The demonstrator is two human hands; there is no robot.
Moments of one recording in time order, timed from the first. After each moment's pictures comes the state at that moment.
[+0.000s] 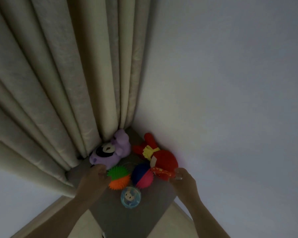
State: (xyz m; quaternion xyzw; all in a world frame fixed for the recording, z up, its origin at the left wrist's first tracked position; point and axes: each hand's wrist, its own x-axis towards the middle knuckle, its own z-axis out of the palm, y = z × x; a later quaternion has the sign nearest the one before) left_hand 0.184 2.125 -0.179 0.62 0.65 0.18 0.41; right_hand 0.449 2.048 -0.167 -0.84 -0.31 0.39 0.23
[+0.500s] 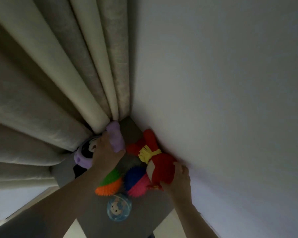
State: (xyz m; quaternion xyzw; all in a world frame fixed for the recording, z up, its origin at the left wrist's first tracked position) left_hand 0.276 2.249 -0.292 0.57 0.70 0.13 0.40; right_hand 0.497 2.124 -0.285 -0.84 -0.40 0.36 0.08
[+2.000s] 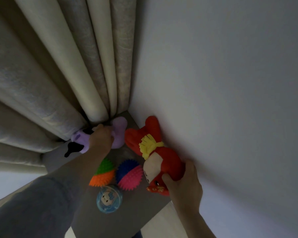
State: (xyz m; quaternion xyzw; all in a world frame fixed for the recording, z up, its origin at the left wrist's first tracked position) left_hand 0.288 2.272 -0.324 0.66 0.72 0.02 0.21; right_hand 0.507 2.109 -0.233 -0.86 -0.42 0.23 0.15
